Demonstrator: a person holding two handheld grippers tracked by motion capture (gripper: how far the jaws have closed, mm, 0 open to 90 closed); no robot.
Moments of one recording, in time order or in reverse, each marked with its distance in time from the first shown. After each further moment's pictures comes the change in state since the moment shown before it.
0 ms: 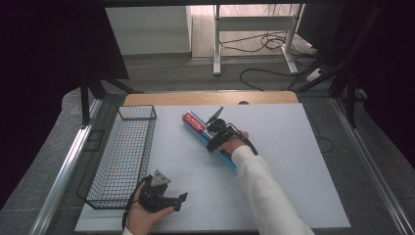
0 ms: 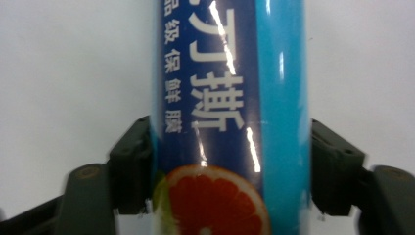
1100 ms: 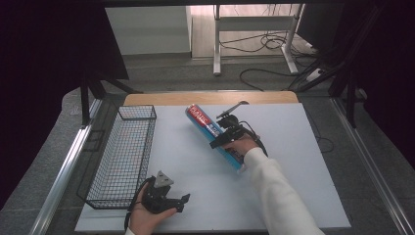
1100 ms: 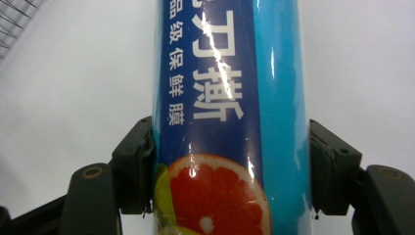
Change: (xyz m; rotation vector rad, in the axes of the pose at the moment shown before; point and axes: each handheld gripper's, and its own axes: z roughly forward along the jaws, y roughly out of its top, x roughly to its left) left arm -0.007 0.001 0.003 -0.003 -0.006 0.004; right arm -0.012 -0.022 -0.046 -0.136 0.148 0.133
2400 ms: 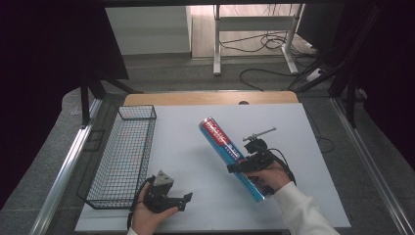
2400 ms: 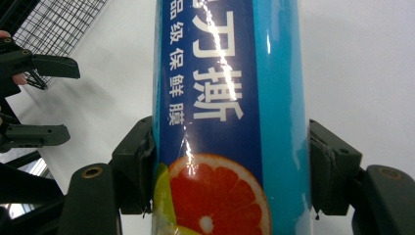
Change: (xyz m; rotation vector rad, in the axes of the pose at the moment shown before) left arm 0.001 0.001 0.004 -0.029 -0.051 -0.061; right arm 0.012 -0.103 -0.064 -0.113 0.130 0.055
